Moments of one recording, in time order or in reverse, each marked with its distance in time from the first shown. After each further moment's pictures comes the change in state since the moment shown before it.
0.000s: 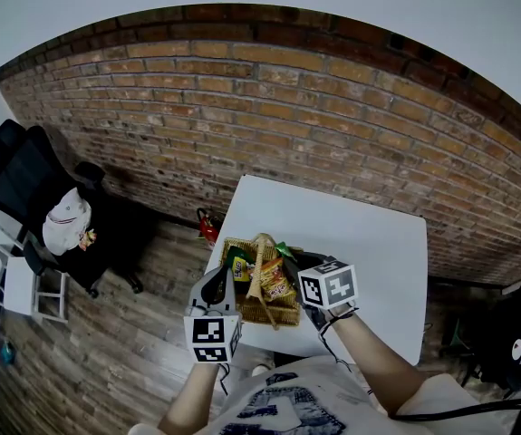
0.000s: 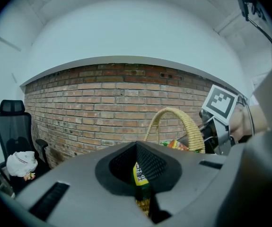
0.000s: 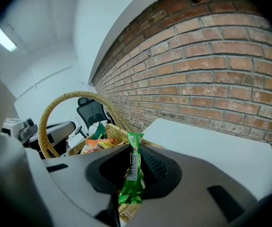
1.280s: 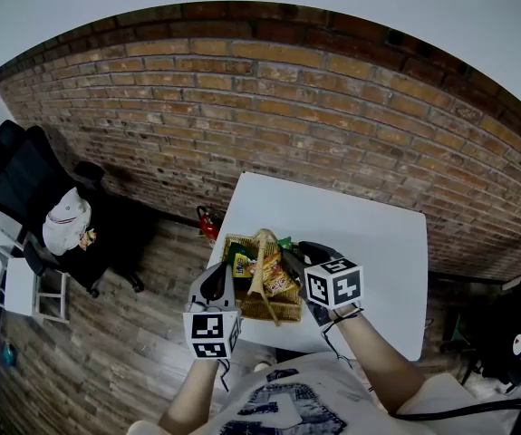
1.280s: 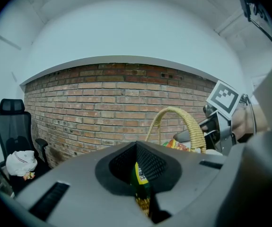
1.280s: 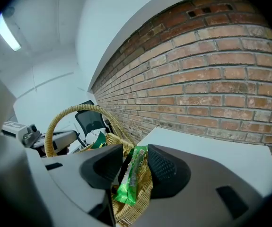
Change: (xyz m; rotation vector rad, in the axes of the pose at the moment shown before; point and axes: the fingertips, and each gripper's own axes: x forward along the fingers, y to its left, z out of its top) left arm -0.001 0.006 -0.001 -0.007 0.005 -0.007; right arm -0.016 0.000 0.019 -0.002 -0.110 -0.030
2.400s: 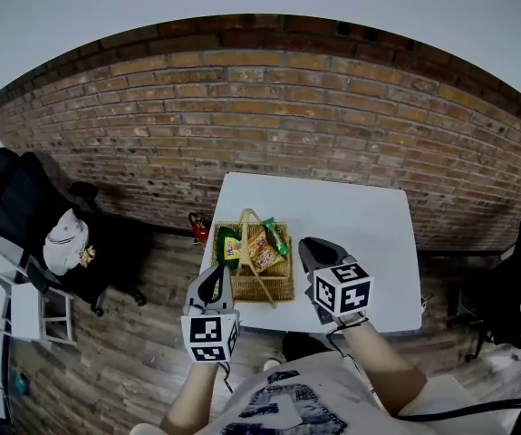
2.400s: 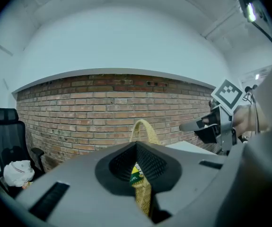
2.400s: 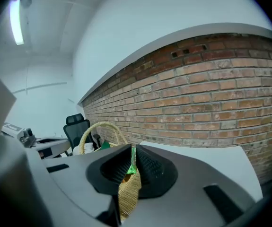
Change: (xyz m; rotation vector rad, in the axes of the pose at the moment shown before) left arm -0.065 -0.042 0.011 0.078 -0.048 -0.089; right arm -0.110 0.011 -0.007 0.009 -0.225 -0.194
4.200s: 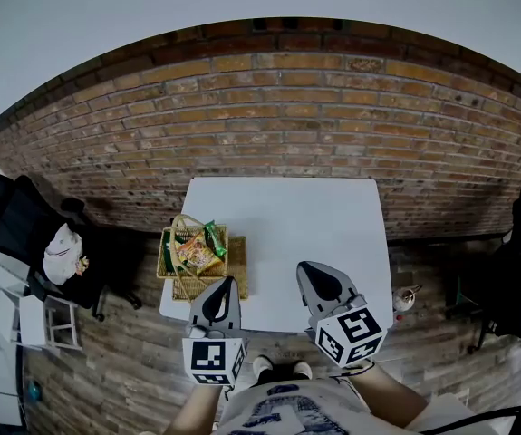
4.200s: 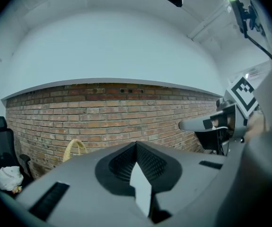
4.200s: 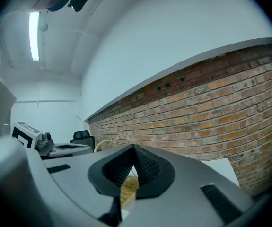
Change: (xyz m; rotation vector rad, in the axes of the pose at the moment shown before) left arm 0.004 -0.199 0.048 0.056 -0.042 -0.086; right arm -0.170 -0.081 0.017 0.002 -0.239 0.059
